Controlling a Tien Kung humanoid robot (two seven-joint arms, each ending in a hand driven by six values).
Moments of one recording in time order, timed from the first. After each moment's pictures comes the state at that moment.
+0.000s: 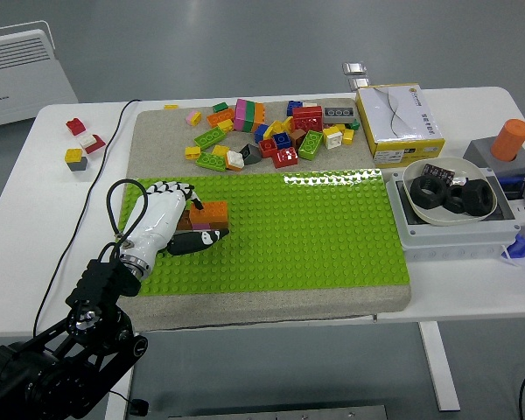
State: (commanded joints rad) left arm -0.34 0.15 -0.84 -1.23 2.27 0.33 0.25; right arm 0.10 -0.08 1.73 0.18 -2.00 -0.08 -0.21
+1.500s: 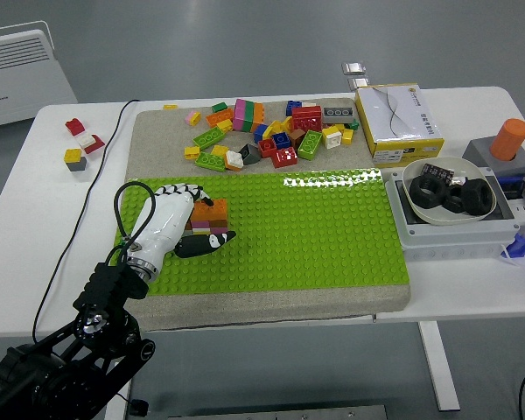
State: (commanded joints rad) left arm -0.33 0.14 -0.82 -1.23 2.27 0.35 0.26; right arm 0.10 -0.08 1.70 0.18 -1.97 -0.08 -0.21
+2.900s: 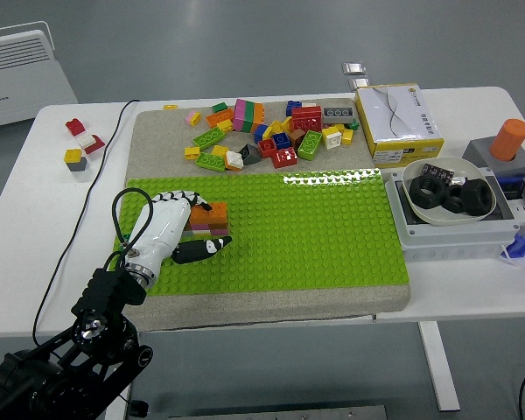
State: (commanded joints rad) left arm -0.31 0.14 -0.82 -1.23 2.27 0.31 0.28; right arm 0.10 -0.08 1.70 0.18 -1.98 -0.08 -0.20
